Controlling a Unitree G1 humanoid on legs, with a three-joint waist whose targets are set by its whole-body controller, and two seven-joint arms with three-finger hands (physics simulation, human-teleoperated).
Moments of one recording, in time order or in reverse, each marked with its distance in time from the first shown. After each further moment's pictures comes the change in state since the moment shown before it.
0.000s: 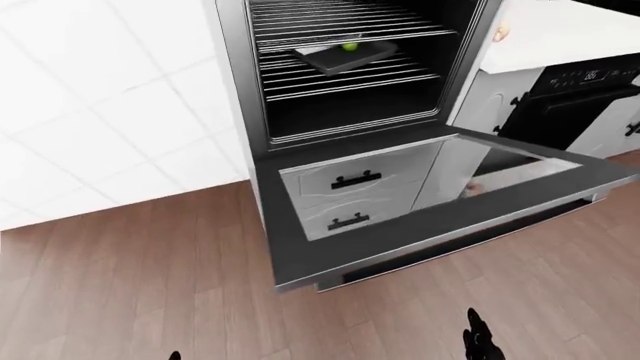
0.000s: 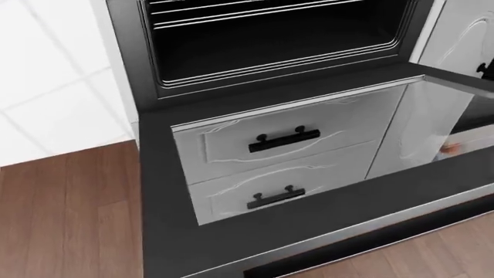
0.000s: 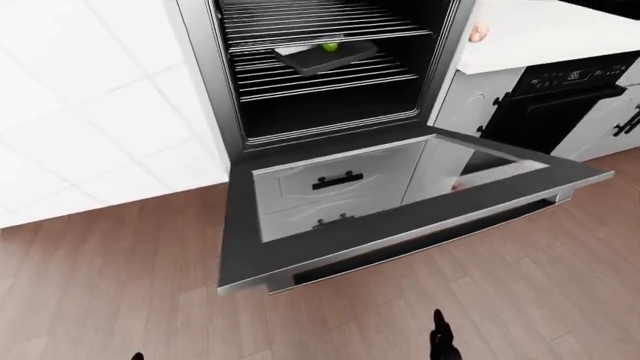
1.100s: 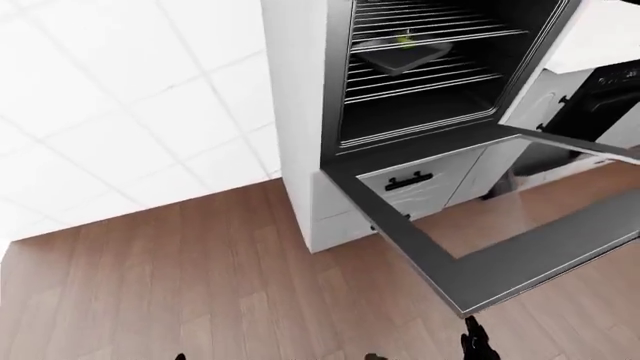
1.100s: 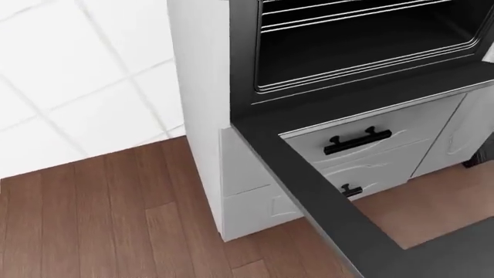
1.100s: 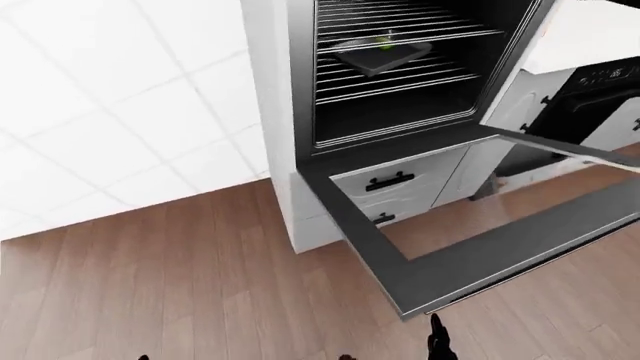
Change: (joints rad) left arm 0.009 -0.005 -0.021 -0.002 0.033 0.011 0.022; right arm 0.013 0.008 0.000 0.003 -0.031 0.001 -0.010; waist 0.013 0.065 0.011
